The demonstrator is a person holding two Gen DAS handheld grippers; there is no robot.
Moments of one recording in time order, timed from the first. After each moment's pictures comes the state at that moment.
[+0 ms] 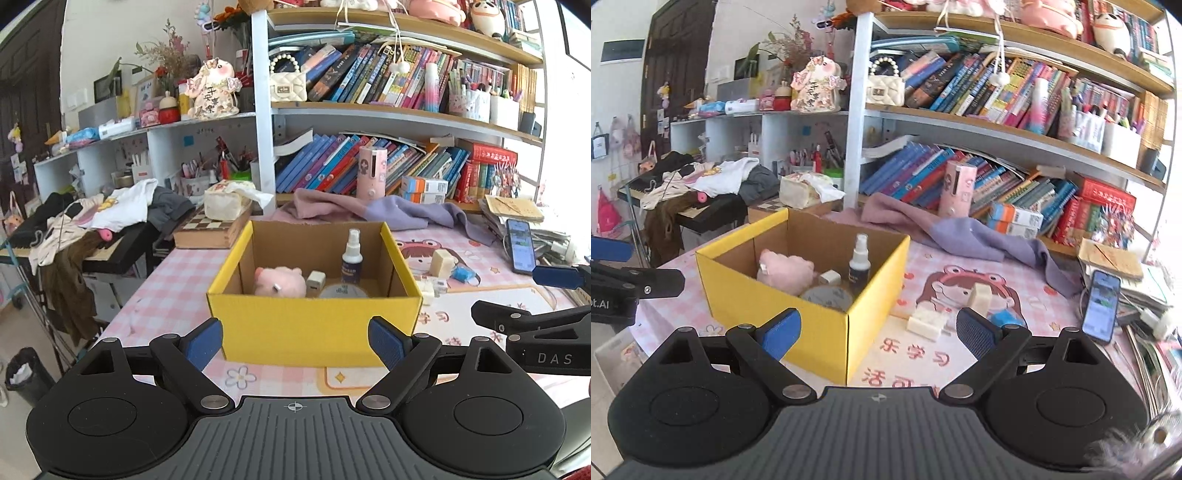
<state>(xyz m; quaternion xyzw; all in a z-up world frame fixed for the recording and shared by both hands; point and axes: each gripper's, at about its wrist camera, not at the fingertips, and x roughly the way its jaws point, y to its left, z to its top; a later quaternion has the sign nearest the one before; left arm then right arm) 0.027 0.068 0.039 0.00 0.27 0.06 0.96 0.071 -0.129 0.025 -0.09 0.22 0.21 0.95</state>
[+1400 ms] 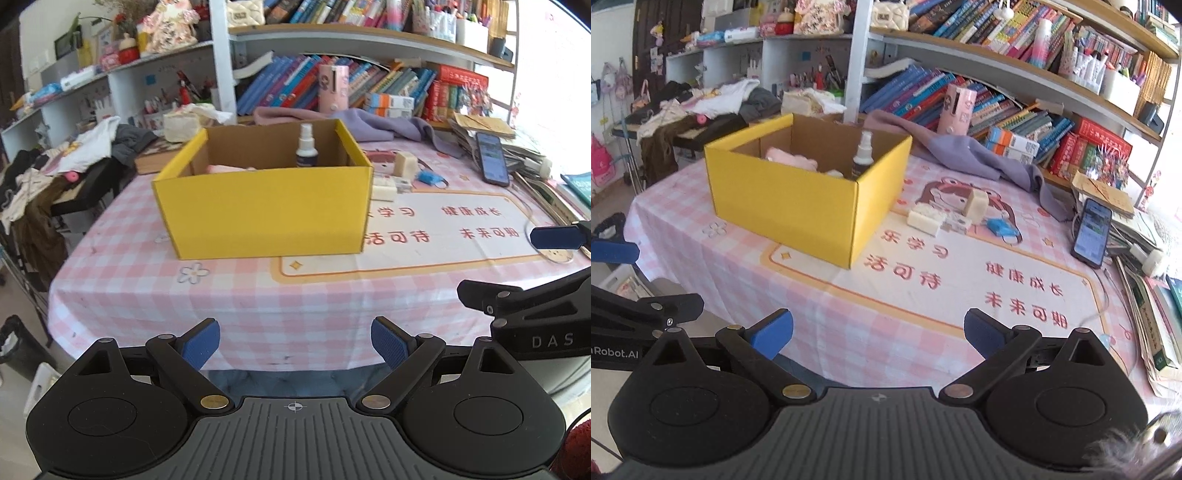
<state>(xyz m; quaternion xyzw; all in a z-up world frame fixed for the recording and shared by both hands) 0.004 0.035 -0.022 0.02 0.37 0.01 0.93 0.031 -0.139 -0.019 -0.14 0.32 0.19 0.92</state>
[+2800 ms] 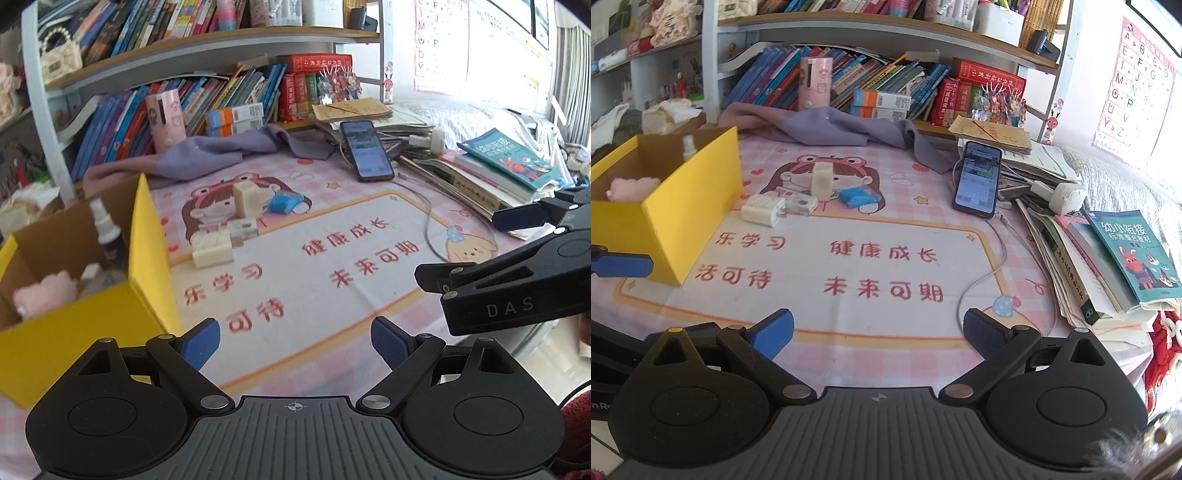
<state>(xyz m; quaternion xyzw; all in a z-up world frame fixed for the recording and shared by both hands) 0.121 -0.095 -0.031 0.10 0.34 -0.18 0.92 0.117 -0.256 -0.023 -0.07 0.35 0.04 0.93</state>
